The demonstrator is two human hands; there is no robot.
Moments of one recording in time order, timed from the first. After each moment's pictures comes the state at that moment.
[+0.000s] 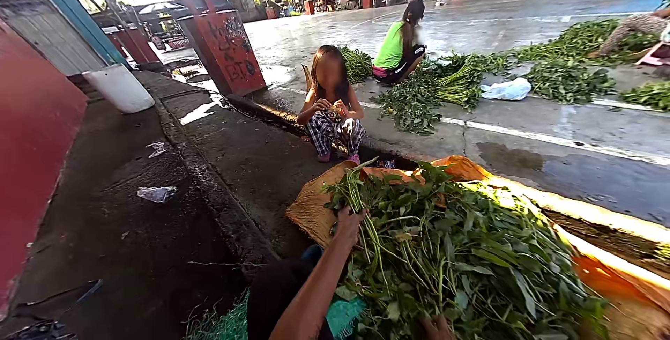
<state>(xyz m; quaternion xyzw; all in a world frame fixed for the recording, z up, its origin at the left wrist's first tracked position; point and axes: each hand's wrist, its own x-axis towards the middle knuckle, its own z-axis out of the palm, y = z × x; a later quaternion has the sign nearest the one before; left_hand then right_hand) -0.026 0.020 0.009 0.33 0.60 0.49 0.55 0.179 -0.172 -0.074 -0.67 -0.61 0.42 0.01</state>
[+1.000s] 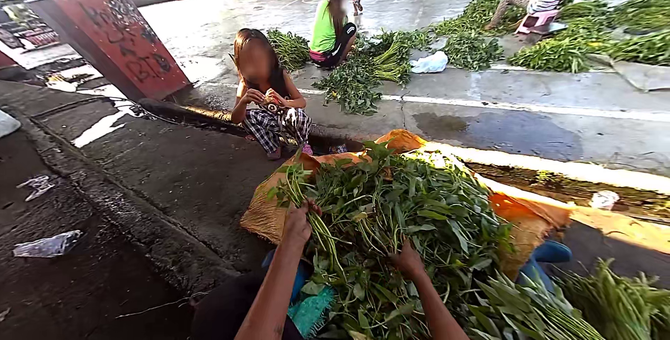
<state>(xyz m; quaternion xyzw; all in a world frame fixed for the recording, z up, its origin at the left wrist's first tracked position) -0.031 0.021 0.004 0.22 0.50 0.57 0.61 0.224 -0.077 -0.119 -0.79 -0.39 0.44 0.17</state>
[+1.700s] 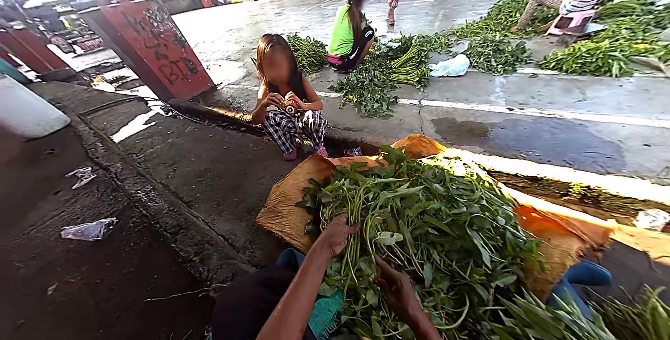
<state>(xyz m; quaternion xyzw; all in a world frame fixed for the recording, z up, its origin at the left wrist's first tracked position) -0.007 -0.002 0.002 0.43 0.49 0.29 0.70 0.153 -0.133 -0.110 -0.52 -0.64 0.37 0.43</state>
